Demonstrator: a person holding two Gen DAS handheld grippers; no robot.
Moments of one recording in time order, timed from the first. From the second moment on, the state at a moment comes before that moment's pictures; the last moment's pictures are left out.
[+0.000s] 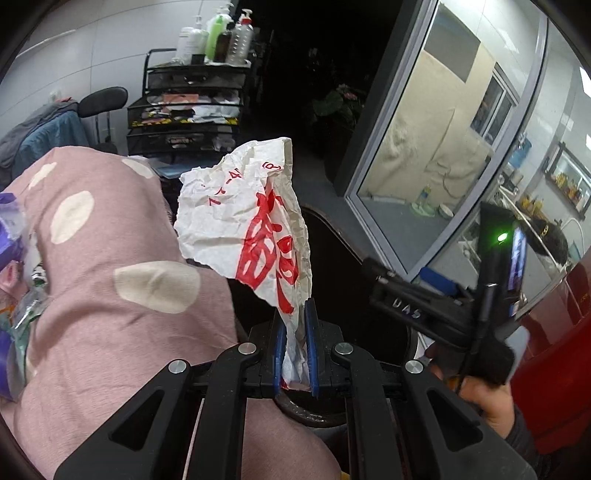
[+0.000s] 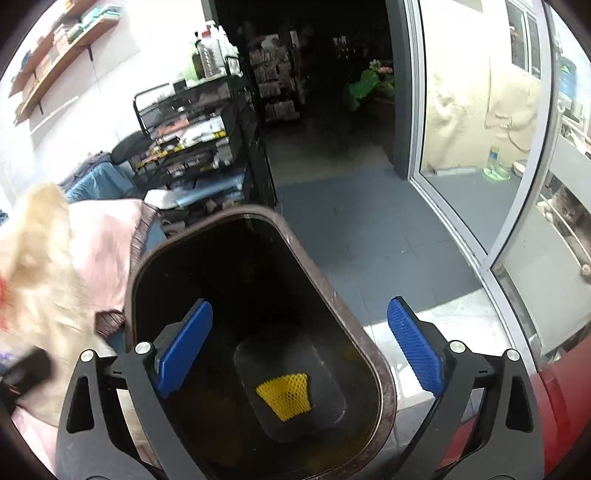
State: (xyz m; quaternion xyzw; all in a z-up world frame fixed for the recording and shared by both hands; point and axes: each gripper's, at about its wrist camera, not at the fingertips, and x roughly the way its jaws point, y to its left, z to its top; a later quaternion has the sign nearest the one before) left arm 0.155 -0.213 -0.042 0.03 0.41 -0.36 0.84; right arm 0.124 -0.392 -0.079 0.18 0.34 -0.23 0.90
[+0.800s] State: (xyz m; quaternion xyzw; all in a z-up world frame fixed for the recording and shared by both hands) left arm 0.164 -0.241 -0.070 0.08 0.44 -0.36 0.82; right arm 0.120 -0.400 -0.055 0.14 0.34 -0.23 0.90
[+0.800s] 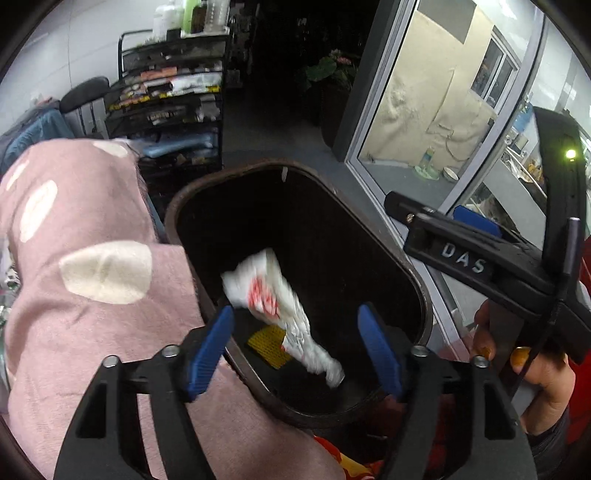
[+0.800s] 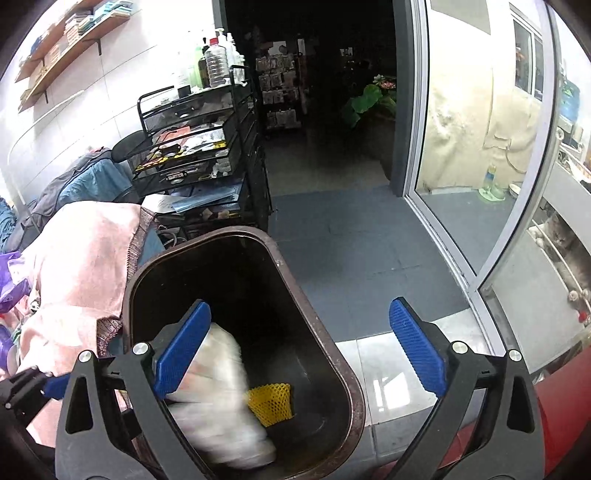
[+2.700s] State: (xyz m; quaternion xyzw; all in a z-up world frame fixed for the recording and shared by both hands) left arm 0.137 0.102 -0.034 -0.08 0.33 -0.07 0.94; right arm 0.204 -0.067 -0.015 -0.04 0.35 0.23 0.91
